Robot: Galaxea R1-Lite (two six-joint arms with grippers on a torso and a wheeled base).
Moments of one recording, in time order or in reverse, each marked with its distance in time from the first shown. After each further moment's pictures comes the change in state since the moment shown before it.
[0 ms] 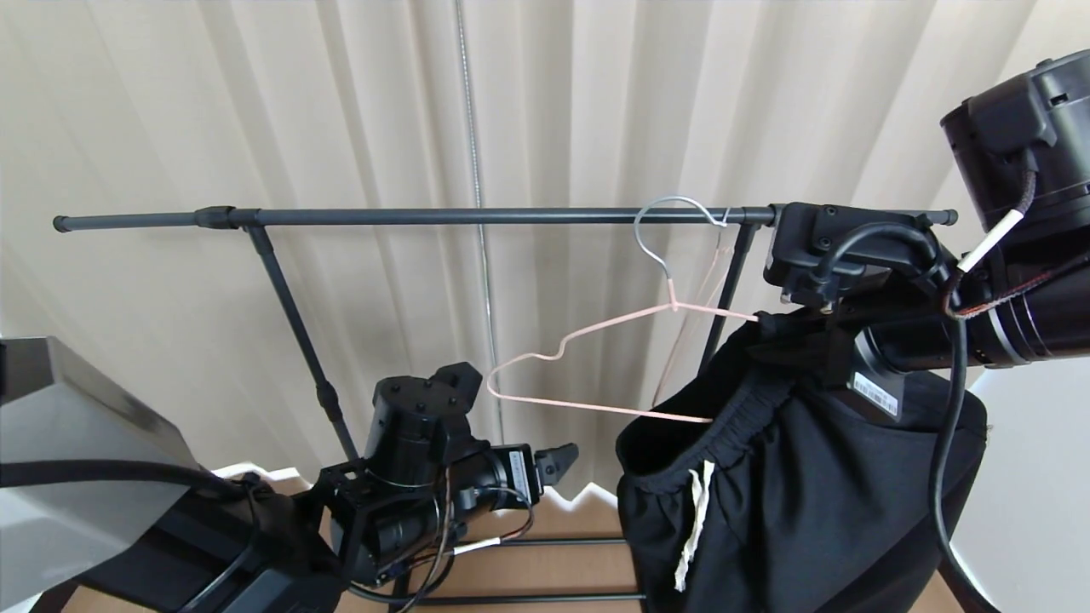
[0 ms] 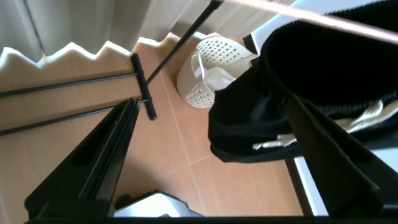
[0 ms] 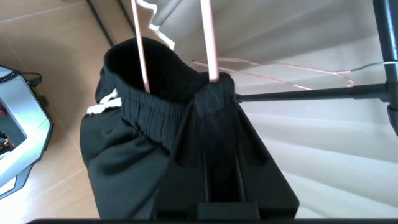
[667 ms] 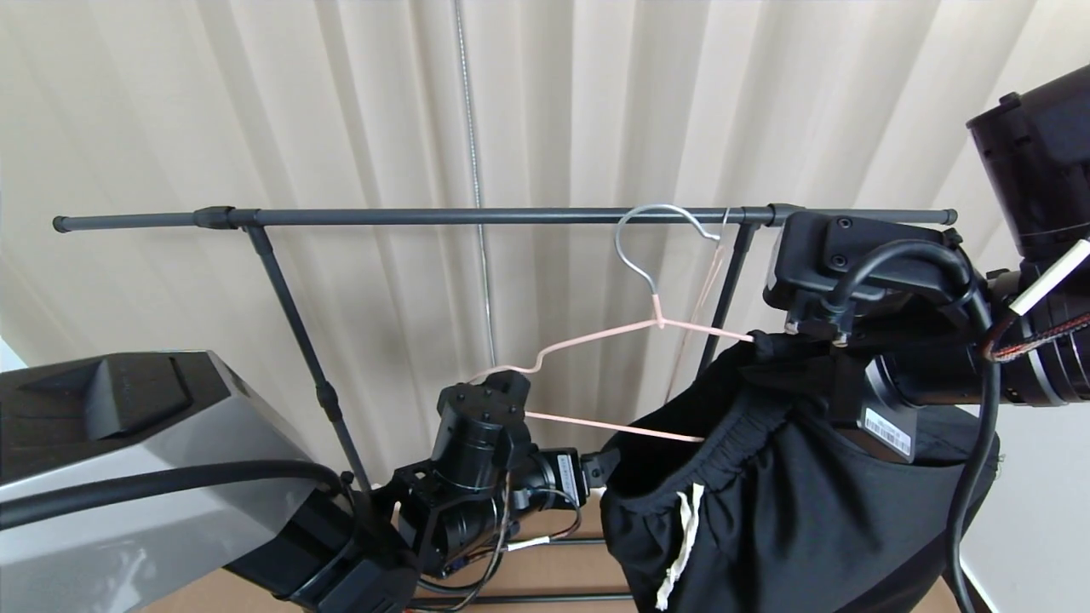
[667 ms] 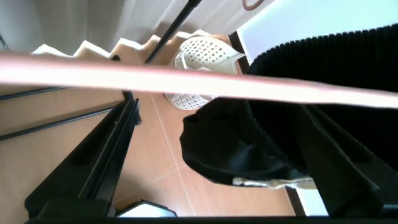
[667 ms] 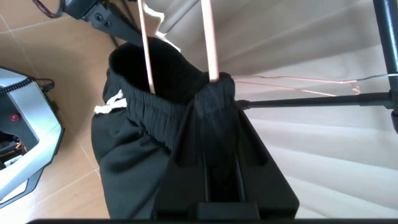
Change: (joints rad) left arm -0.057 0.140 -0.118 -0.044 0.001 -0.016; right arm 0.130 -0.053 0.039 0.002 -0.071 0.068
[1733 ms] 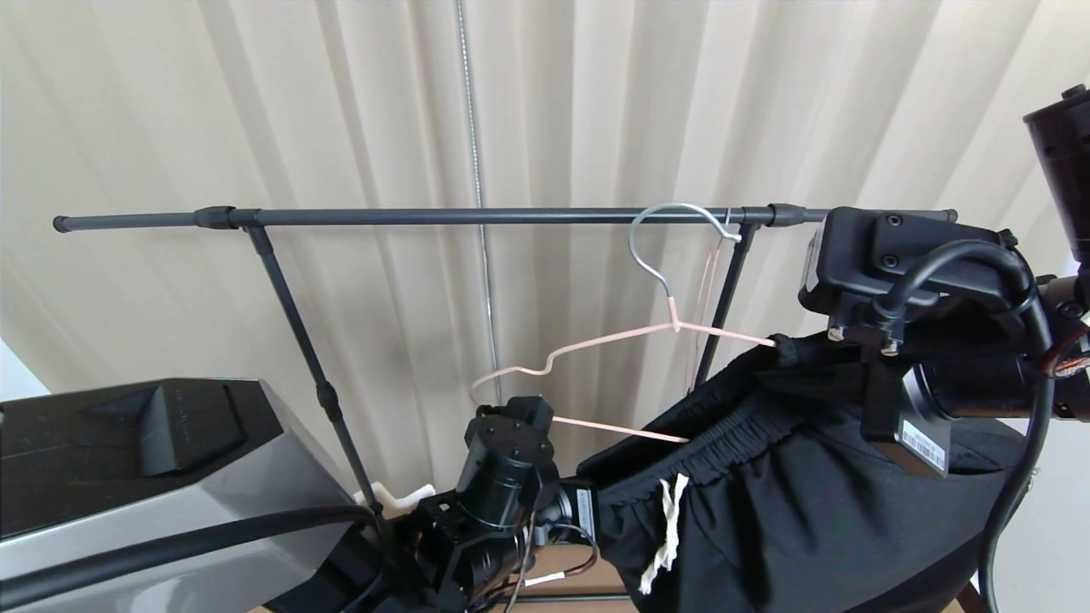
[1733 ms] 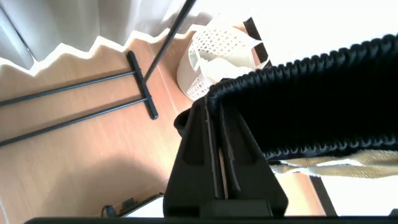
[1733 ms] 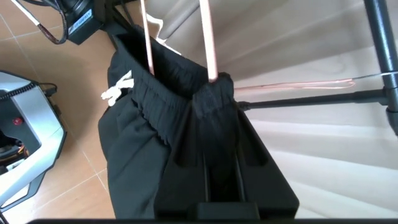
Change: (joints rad) left arm -0.066 0.036 0.021 -0.010 0.095 0.067; right arm 0.011 -0.053 0.036 -0.003 -0.004 0.017
